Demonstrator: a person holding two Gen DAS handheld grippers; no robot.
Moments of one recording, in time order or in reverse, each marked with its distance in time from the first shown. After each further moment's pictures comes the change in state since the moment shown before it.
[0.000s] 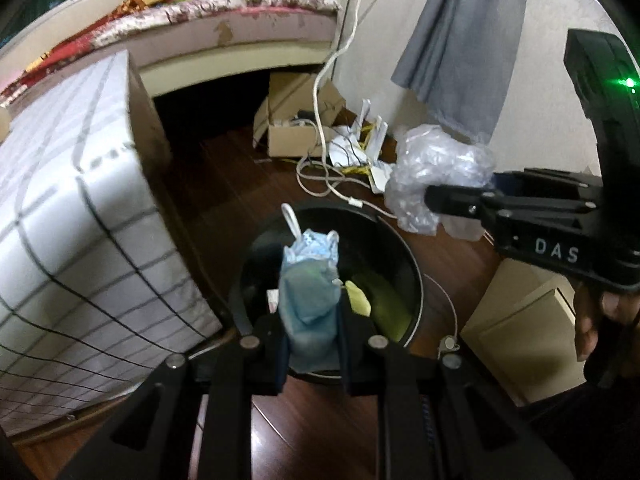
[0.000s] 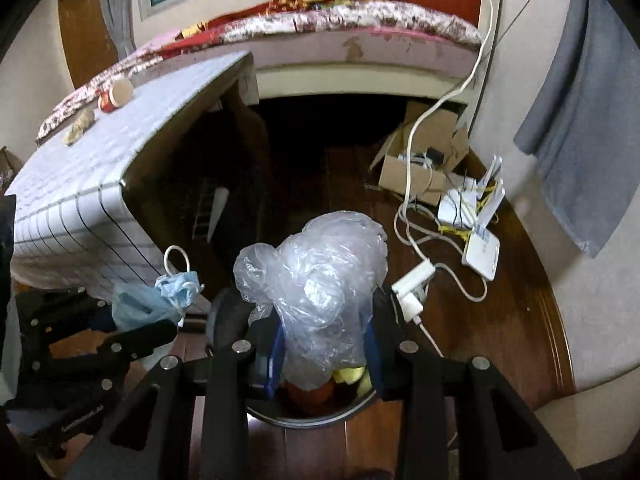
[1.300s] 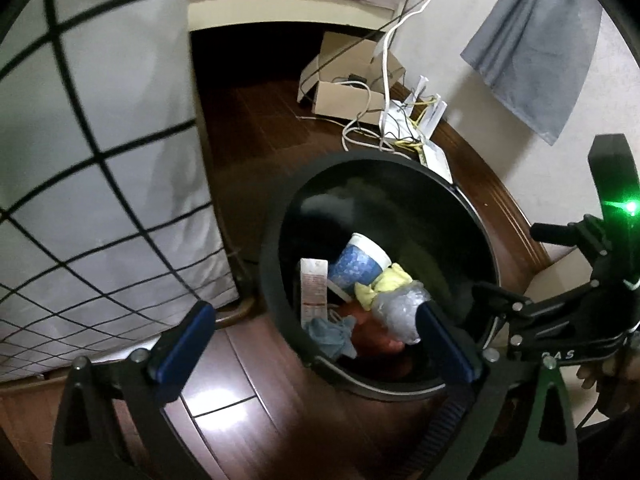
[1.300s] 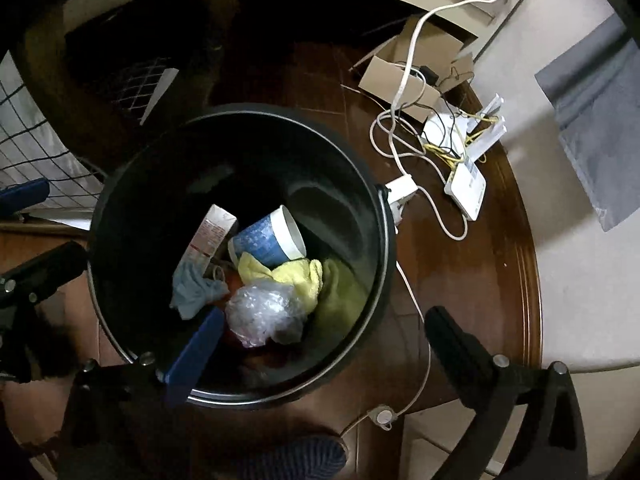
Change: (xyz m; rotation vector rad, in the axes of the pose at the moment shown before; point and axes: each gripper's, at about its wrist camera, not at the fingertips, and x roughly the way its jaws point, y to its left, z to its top) left arm 0.070 0.050 -0.027 -0.170 0.073 0.071; right arm 0.105 0.000 -0.042 -0.126 0.289 -0.168
